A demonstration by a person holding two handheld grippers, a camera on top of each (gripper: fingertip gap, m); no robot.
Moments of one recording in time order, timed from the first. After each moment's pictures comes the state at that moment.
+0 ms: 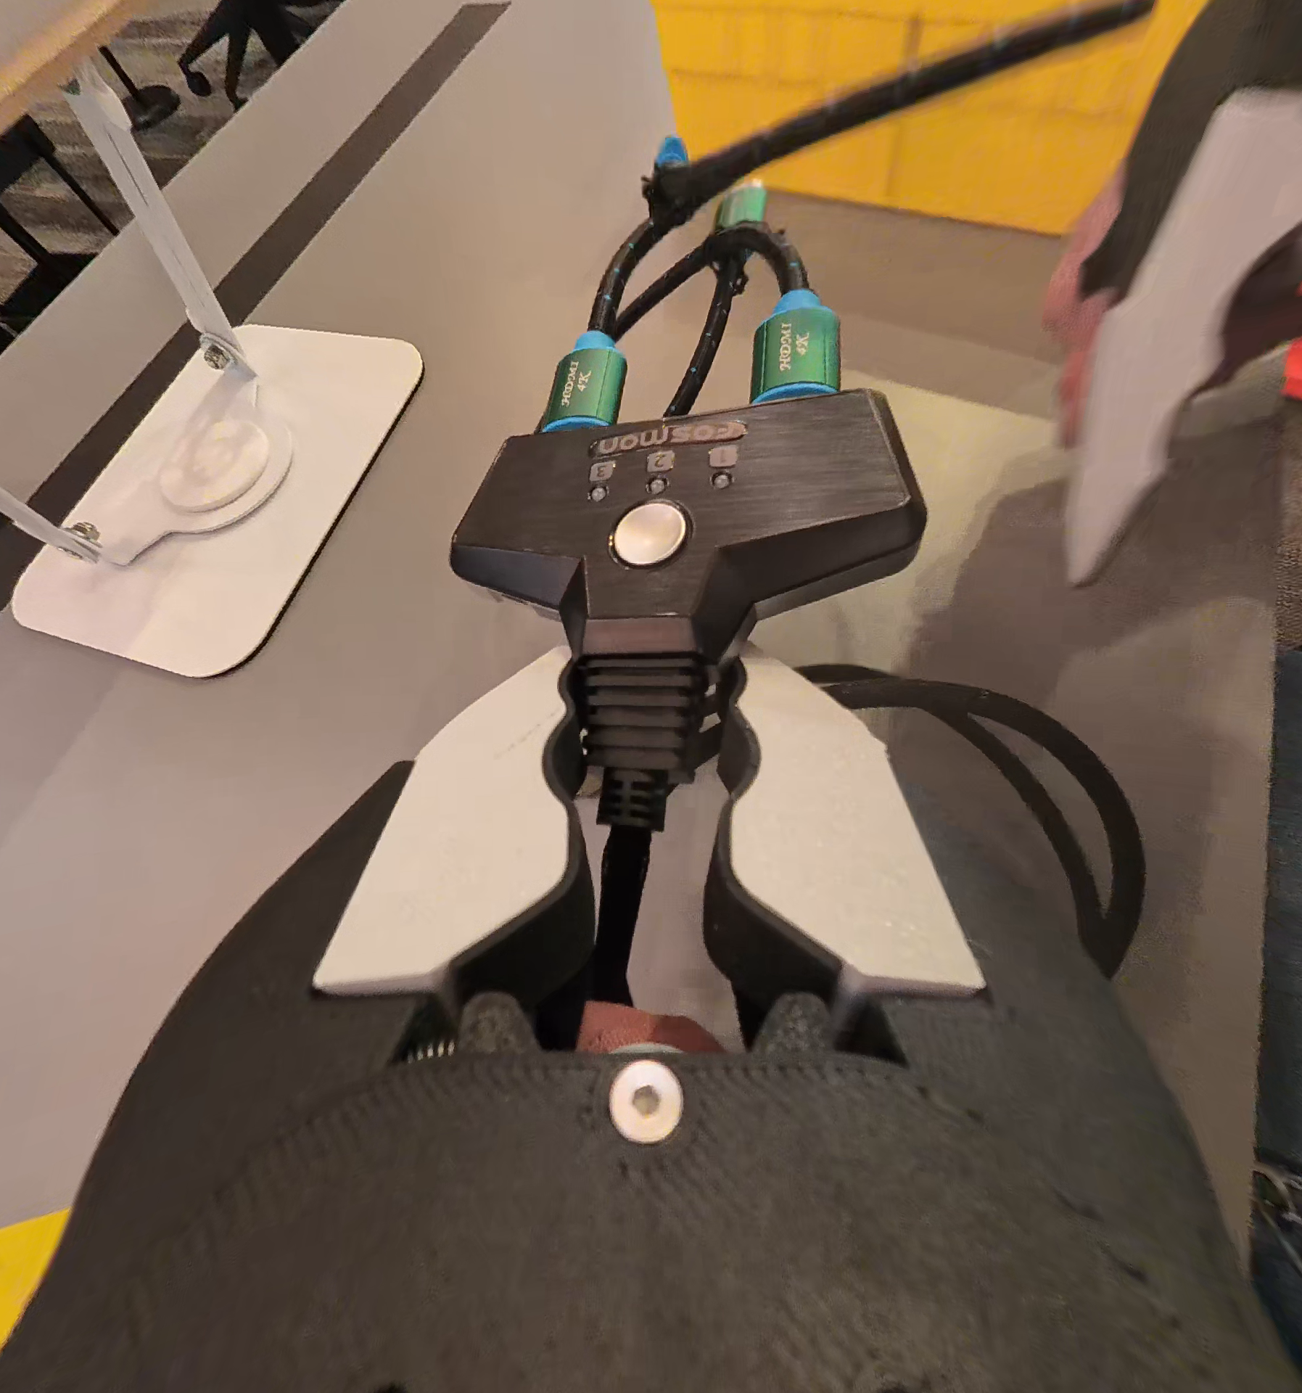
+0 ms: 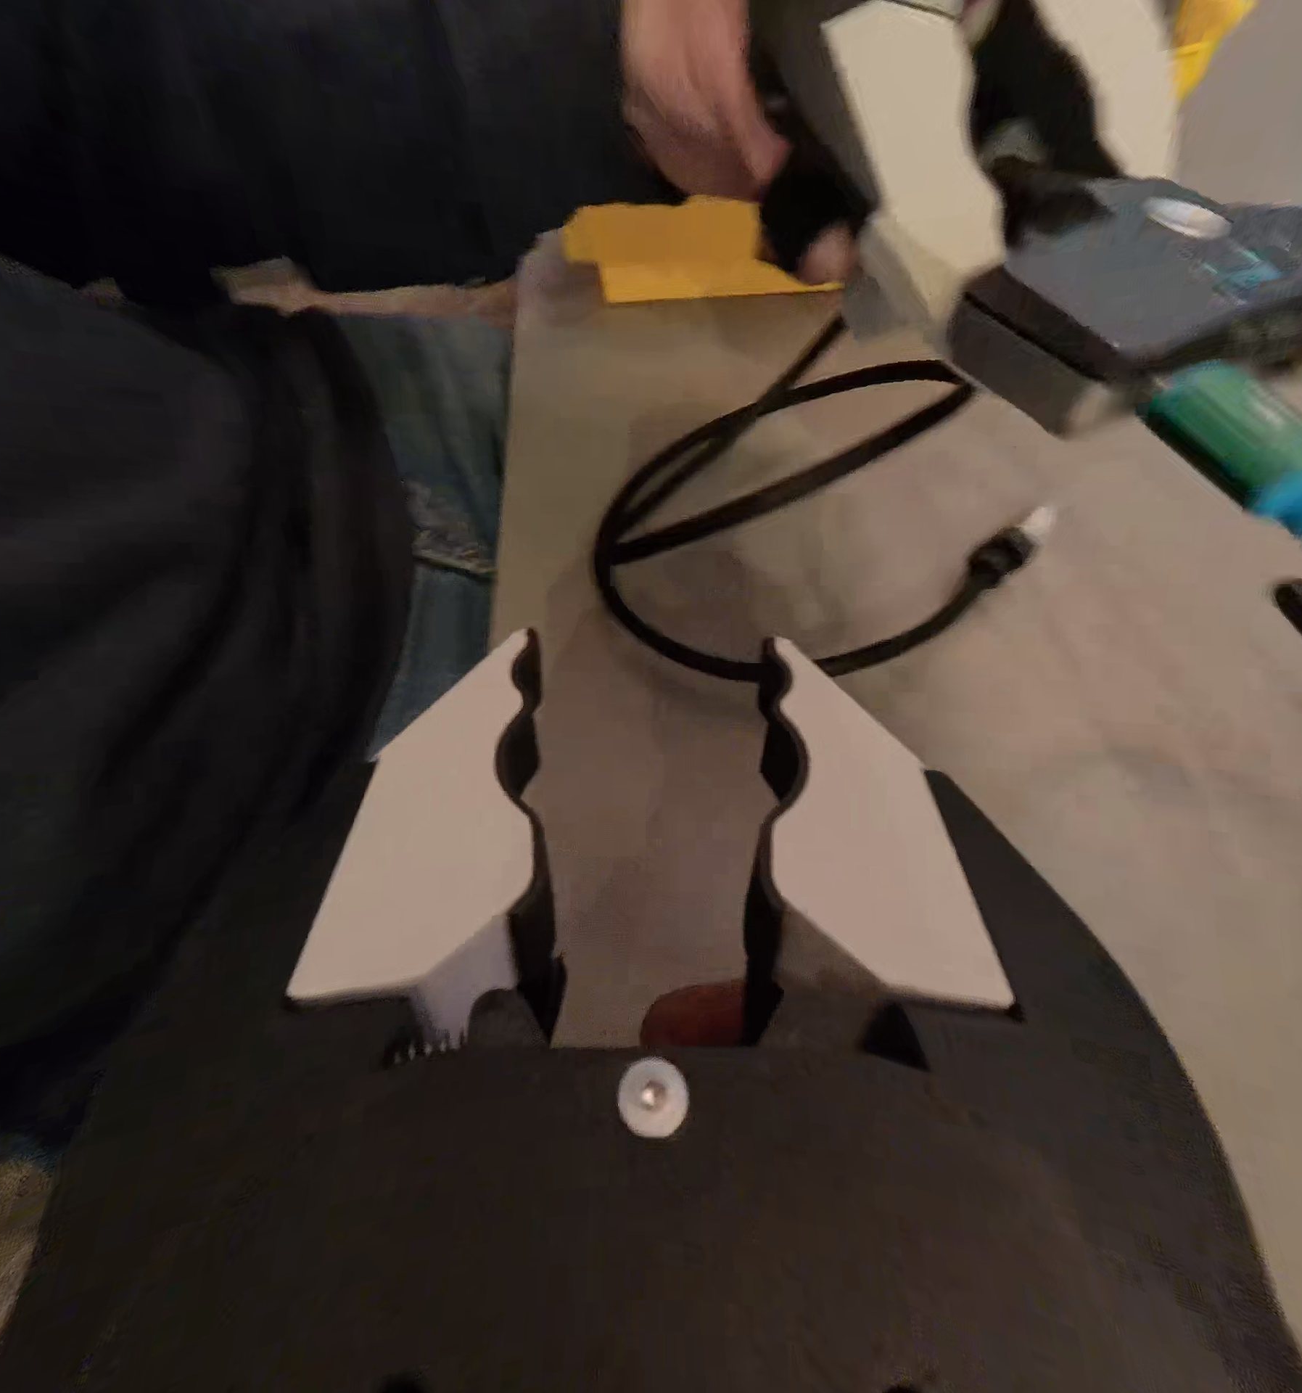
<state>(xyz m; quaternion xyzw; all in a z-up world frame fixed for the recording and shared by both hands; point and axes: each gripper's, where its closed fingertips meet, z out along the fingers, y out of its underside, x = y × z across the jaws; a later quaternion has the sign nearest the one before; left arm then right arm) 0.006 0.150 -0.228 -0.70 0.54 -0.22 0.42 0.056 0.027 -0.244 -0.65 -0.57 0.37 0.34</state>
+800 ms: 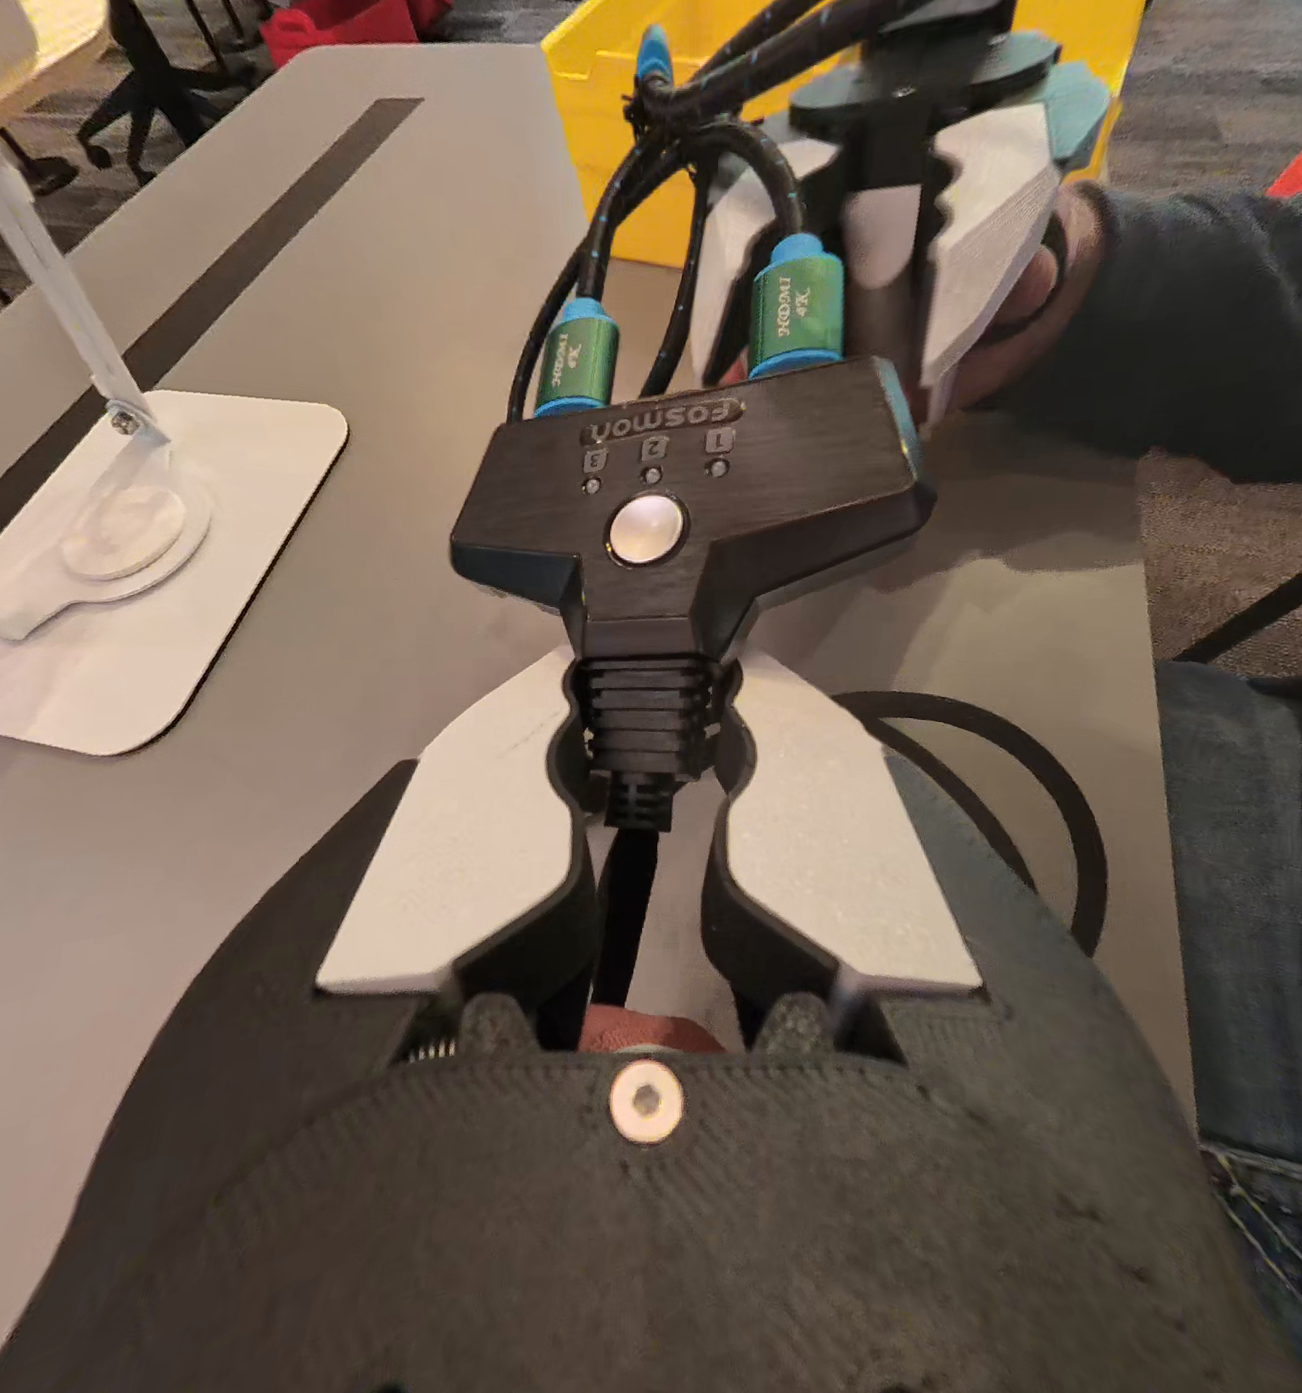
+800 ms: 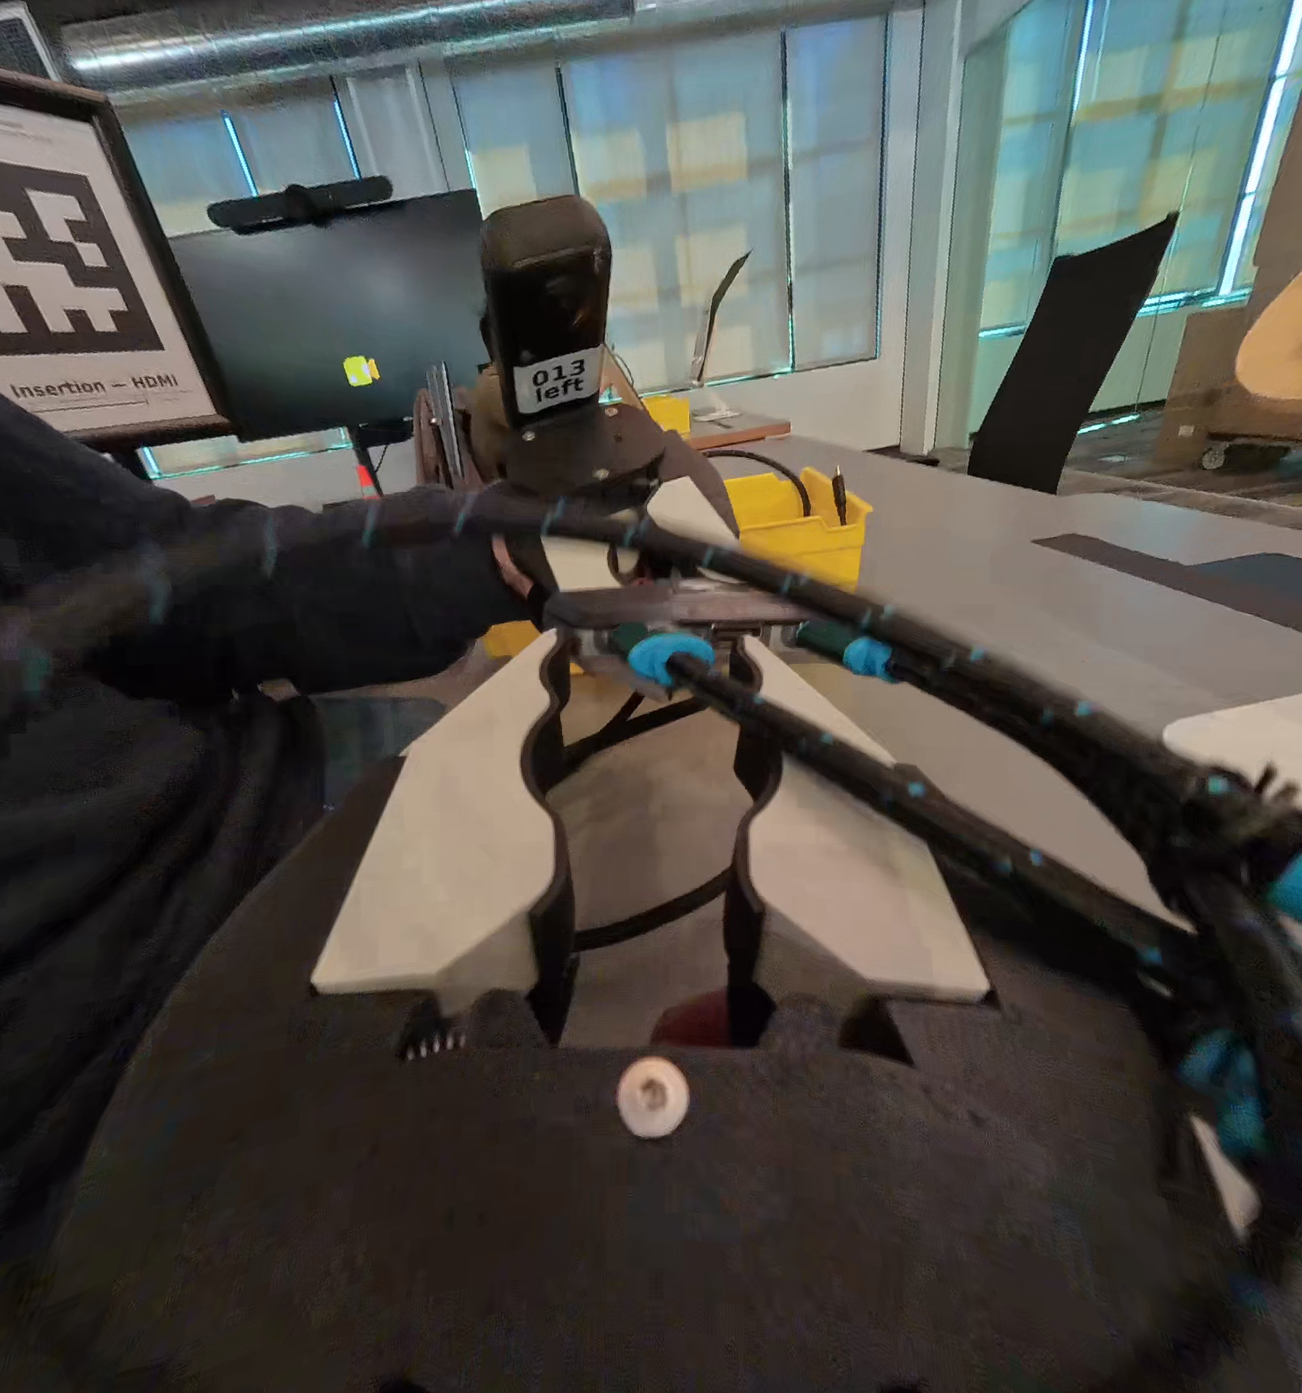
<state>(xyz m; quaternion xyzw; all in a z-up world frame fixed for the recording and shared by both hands) 0.019 0.137 -0.222 -0.67 0.55 -0.28 0.41 0.061 0.115 -0.177 -0.54 -0.40 0.53 0.52</state>
